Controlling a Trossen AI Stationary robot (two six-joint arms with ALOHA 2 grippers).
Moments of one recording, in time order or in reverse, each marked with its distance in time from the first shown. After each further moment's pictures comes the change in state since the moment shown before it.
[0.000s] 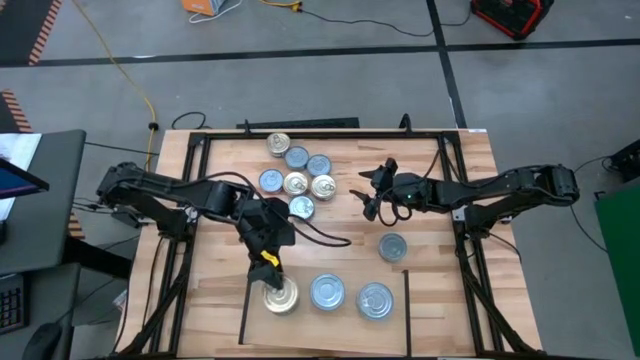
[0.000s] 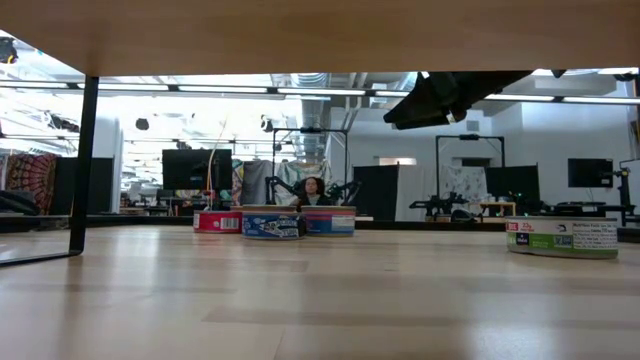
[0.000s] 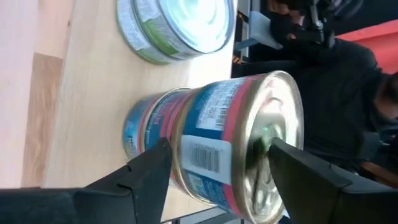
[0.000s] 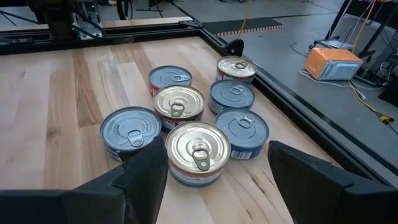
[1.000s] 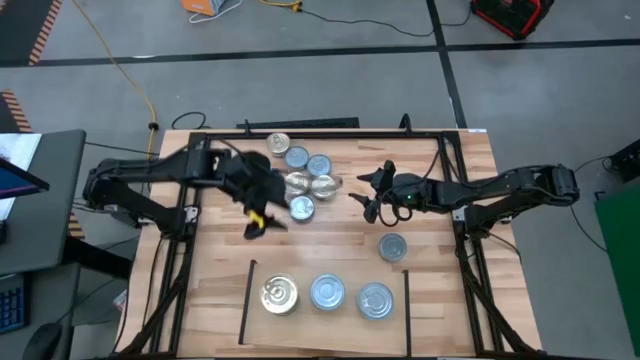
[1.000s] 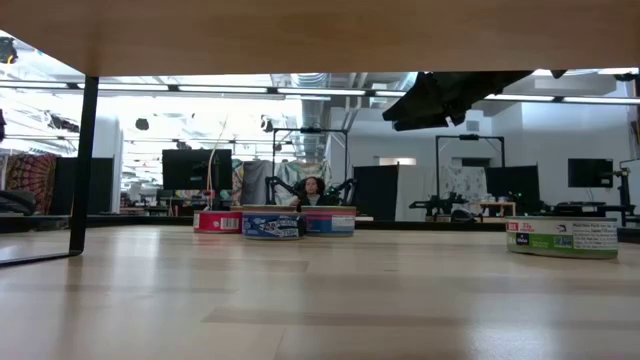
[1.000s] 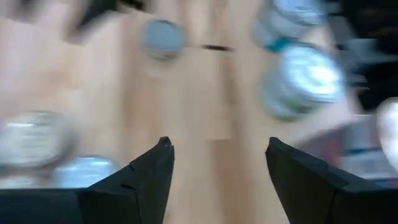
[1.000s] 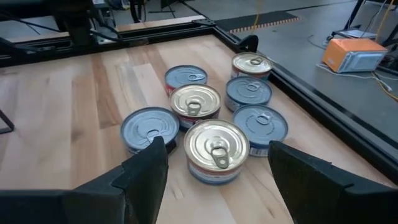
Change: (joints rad) left arm 0.260 -0.149 -0.032 -0.045 -0.331 0.633; right arm 0.005 0.000 0.000 -0.003 -0.055 0.061
